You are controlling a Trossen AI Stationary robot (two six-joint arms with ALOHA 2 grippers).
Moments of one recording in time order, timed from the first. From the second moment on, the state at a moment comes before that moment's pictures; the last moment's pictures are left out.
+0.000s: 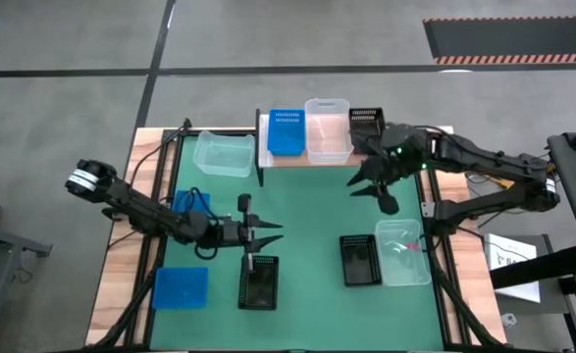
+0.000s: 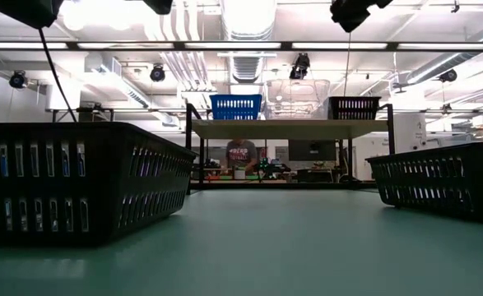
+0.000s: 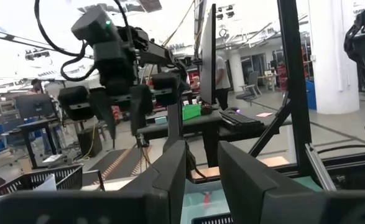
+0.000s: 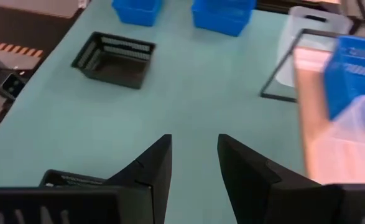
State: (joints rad) left arm -0.37 1.39 0.63 1.05 -0.38 0.27; right arm -0.23 1.12 1.22 -0.81 -0.37 -0.33
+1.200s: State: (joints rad) left arm -0.37 1.39 0.63 0.81 -0.92 -0.08; right arm -0.07 1.05 0.90 -0.49 -0.37 -0.40
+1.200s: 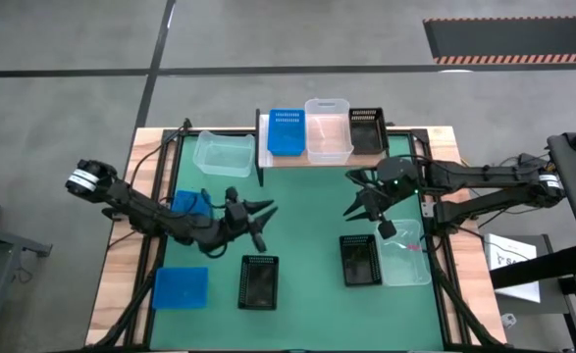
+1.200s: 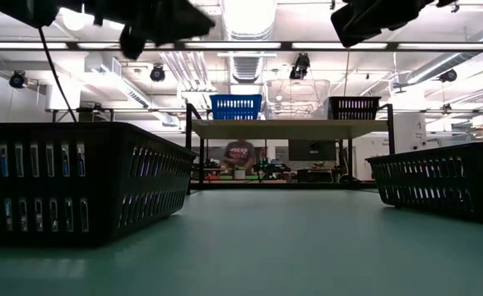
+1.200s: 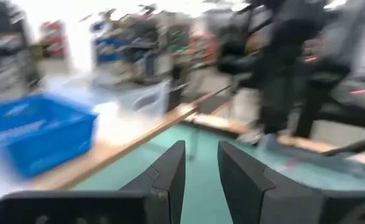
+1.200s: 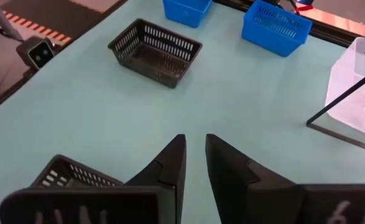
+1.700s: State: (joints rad) left arm -0.33 1.26 0.70 -0.39 -0.90 -1.22; right arm -0.07 1.05 0.89 -0.50 -0.37 -0.45
